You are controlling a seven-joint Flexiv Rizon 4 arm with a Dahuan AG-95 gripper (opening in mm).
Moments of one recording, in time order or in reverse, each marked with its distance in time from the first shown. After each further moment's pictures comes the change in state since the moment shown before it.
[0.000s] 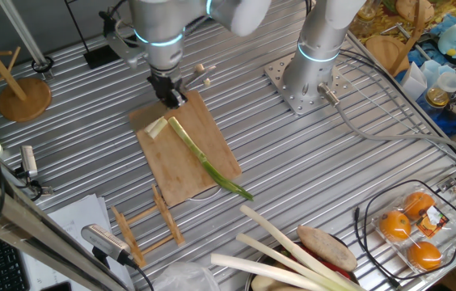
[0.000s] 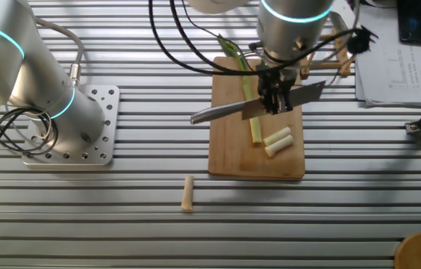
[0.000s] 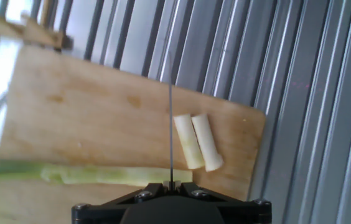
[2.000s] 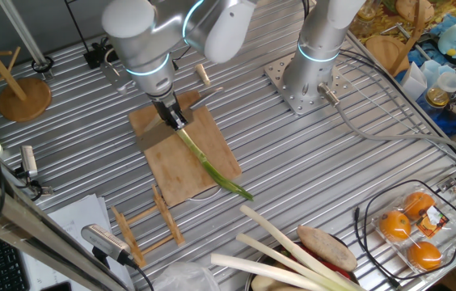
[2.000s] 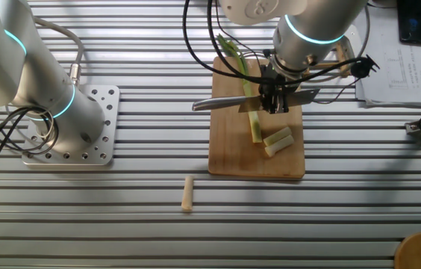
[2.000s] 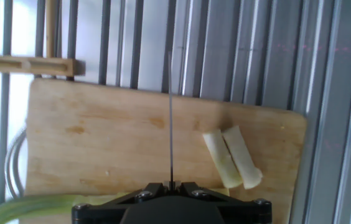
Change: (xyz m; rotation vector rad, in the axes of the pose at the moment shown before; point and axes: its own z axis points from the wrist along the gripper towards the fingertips) arm -0.003 0.033 0.055 -0.062 0.119 0.058
